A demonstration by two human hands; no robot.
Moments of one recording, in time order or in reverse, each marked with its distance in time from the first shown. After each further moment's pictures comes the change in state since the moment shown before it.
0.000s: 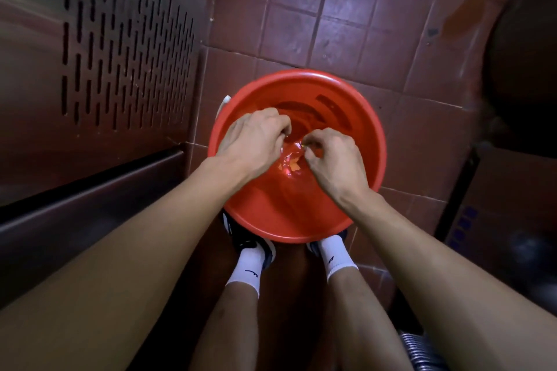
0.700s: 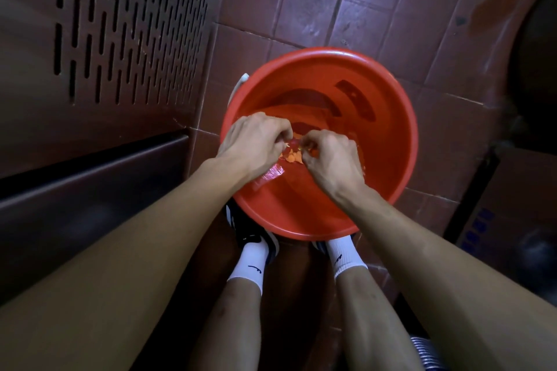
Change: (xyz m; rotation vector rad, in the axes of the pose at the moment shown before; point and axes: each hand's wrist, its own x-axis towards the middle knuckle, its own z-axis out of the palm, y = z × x) left_hand -0.018 -0.048 0.041 -0.103 -0.070 -0.162; right_hand 0.008 -0.009 0.054 -0.107 -0.112 0.013
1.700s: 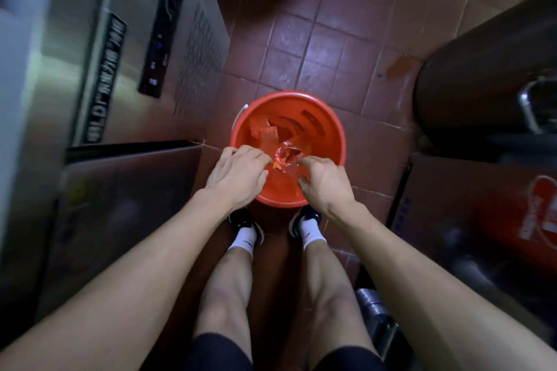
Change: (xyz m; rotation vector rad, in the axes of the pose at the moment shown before) left_hand -0.171 0.073 -0.098 0.181 0.047 0.151; right_hand -0.165 -0.067 -0.128 -0.224 -0.052 0.003
